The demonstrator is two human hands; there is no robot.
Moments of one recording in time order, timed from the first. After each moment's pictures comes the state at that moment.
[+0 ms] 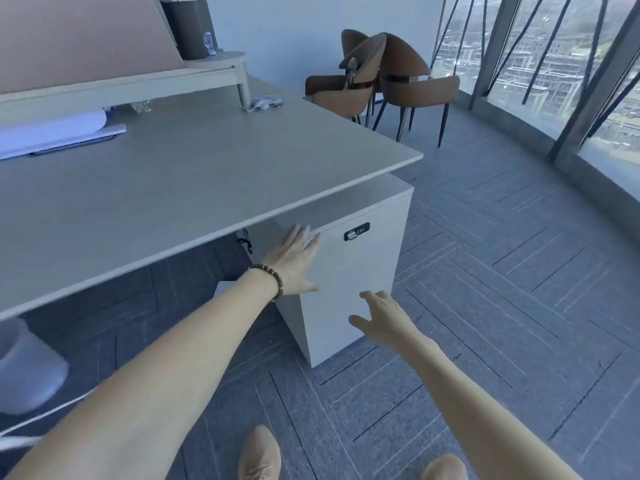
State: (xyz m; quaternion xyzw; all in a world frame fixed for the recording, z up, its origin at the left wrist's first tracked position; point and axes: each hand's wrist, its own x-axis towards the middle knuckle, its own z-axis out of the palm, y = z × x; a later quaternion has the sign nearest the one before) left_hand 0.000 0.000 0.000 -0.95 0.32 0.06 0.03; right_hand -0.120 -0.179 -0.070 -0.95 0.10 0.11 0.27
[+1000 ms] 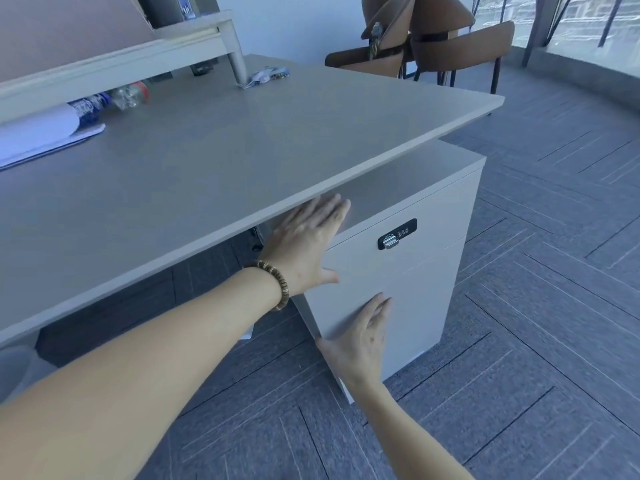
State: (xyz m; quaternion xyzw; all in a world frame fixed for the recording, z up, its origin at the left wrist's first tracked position) left_hand 0.097 -0.028 -0.033 -0.93 0.36 -0.10 0.05; right_hand 0.021 -0.092 -0.228 -0.85 0.25 -0.08 0.46
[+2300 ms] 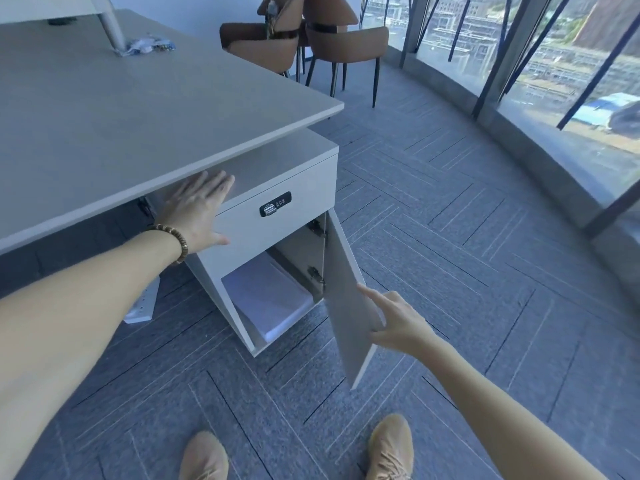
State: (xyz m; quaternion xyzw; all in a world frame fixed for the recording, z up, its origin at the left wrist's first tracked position) left_hand 0.075 -0.036 -0.016 -0.95 0.31 -0.07 0.07; right_hand -0.176 -0.318 -0.148 -0.94 0.17 0.12 0.26
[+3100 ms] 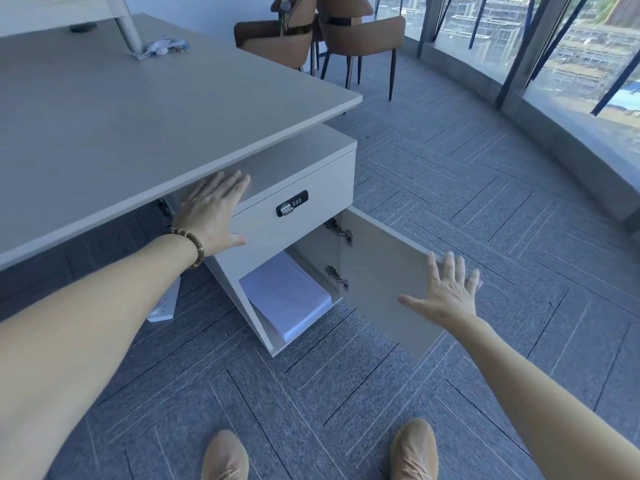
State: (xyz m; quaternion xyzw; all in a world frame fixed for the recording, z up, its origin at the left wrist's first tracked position) left_hand 0.080 -0.035 -0.021 -0.94 0.32 -0.07 0.05; right_hand -0.140 -0.374 -0.173 -0.95 0.31 0.04 0.07
